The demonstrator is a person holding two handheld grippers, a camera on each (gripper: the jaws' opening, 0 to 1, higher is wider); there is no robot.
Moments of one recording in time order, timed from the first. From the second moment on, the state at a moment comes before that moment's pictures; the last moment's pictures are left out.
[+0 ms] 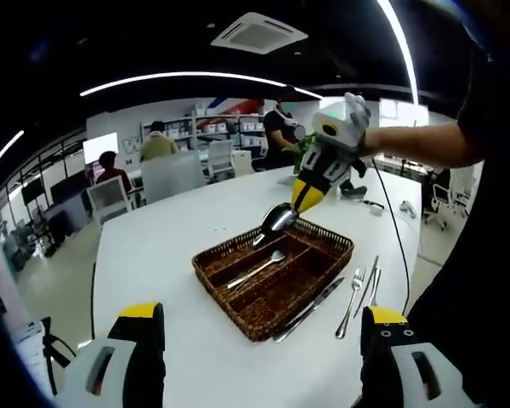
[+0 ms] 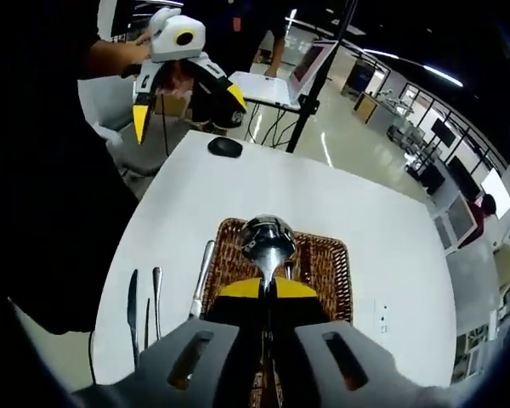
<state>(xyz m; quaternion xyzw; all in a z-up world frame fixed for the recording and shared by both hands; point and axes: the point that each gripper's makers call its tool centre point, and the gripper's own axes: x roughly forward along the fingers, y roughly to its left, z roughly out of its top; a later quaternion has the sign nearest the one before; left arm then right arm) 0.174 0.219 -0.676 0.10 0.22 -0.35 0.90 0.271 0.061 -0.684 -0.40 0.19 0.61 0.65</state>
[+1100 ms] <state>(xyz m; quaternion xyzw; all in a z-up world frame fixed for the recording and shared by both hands) 0.142 0.233 -0.685 0.09 0.24 -0.32 0.91 0.354 0.081 -0.705 -0.40 0.19 0.61 0.65</state>
